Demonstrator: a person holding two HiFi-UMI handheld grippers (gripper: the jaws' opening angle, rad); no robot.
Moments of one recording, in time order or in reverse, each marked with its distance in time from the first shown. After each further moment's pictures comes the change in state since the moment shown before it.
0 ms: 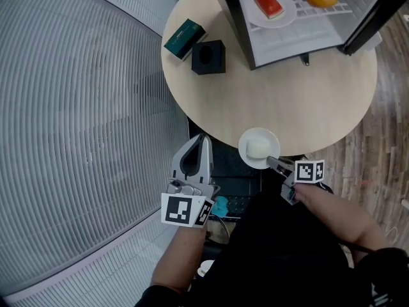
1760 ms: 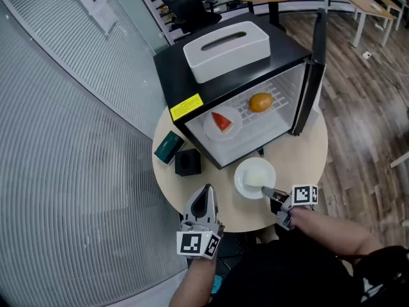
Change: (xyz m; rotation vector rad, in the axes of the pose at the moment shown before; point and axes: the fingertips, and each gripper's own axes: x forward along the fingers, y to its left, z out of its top) left arm 0.095 -0.095 0.097 -0.023 -0.180 -0.098; right arm -0.126 0.081 0.207 -0.012 -0.273 0.078
